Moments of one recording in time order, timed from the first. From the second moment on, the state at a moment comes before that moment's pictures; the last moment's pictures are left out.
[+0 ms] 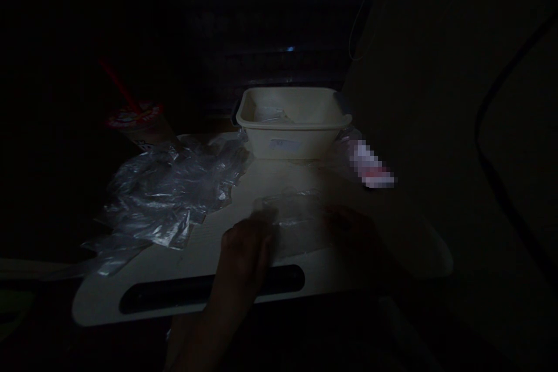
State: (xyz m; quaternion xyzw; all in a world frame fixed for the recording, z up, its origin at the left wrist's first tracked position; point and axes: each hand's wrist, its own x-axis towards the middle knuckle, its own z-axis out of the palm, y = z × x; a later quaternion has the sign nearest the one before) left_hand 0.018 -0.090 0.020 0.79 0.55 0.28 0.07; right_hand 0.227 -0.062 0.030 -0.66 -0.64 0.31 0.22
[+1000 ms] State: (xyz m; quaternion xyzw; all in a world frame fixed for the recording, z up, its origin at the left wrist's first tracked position) left_hand 0.039 -0.090 0.011 0.82 0.57 0.01 -0.06; right_hand 0.224 -0.063 0.024 -0.67 -0.64 0.29 0.25
